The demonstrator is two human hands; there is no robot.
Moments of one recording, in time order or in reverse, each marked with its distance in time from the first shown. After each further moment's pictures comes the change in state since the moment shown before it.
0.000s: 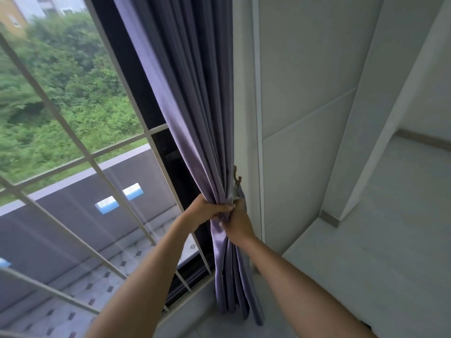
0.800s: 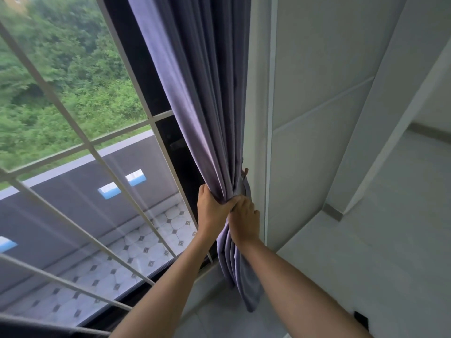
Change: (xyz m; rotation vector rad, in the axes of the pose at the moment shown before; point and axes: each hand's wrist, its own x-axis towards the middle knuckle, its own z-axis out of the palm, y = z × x) left_hand -0.009 -0.021 0.039 0.191 0.608 0.262; right_hand 0.008 0.032 0.036 -0.793 0.494 -0.282
